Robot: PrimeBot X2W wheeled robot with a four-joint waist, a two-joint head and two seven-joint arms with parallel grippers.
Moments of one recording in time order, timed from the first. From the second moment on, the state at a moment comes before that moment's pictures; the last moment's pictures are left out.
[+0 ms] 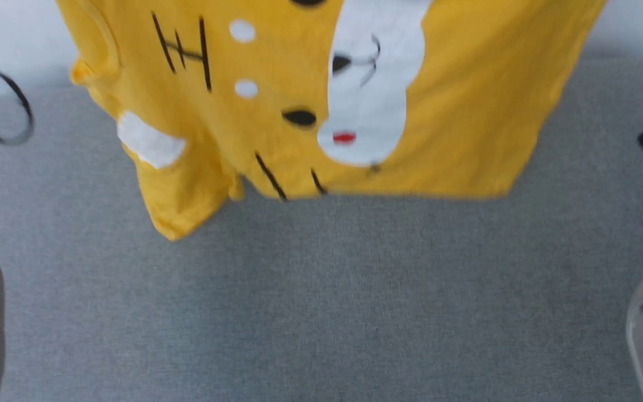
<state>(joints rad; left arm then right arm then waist) -1.28 0.41 -0.16 0.19 -0.35 -0.03 0.32 -1.07 -0.09 -0.15 0.18 0.17 0.13 0.71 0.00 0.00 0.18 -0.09</state>
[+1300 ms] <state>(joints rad) -1.55 0.49 -0.36 0.50 -0.43 -0.12 -0.15 -1.42 -0.14 -0.10 0.54 0.03 0.13 0.28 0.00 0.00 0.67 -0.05</state>
